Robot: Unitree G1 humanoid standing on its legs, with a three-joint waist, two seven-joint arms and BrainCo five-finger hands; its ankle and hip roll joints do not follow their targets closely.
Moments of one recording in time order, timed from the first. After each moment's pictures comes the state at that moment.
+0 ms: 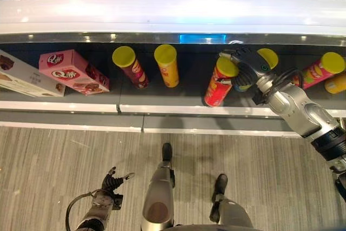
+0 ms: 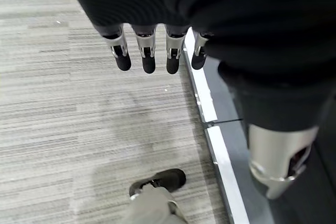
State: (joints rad) left arm -0.06 0.36 -0.05 1.05 -0.06 -0.13 0.13; right arm -0.74 -0.82 0.54 0.15 -0.51 -0.12 -0.18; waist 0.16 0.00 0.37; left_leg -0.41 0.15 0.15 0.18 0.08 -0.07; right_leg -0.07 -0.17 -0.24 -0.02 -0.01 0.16
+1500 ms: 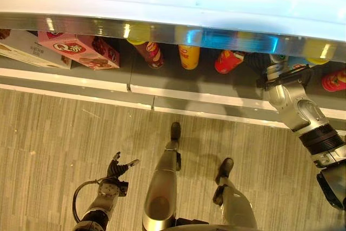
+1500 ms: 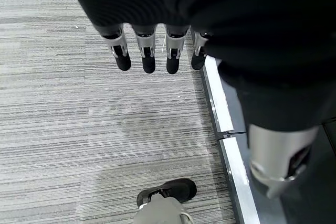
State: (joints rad) left arm -0.09 0.36 -0.12 0.97 -0.11 -0.16 0.19; right arm -0.74 -0.69 0.41 0.20 -0.68 -0.02 -0.47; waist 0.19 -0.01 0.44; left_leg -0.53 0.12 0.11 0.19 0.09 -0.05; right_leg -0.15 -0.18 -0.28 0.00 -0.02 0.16
